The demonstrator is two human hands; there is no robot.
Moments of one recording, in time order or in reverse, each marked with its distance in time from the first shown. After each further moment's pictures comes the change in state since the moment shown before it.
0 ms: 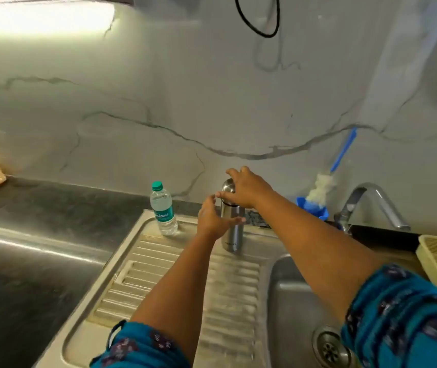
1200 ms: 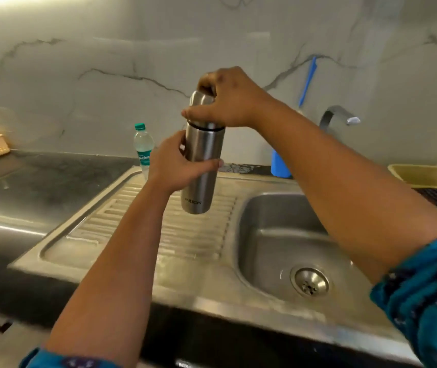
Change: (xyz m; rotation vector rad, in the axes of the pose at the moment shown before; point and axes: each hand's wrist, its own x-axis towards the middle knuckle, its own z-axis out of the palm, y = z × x) left_hand -0.185 -0.001 -0.014 0.200 0.342 0.535; right_hand -0.198 -0.018 -0.036 0.057 0.437 -0.483
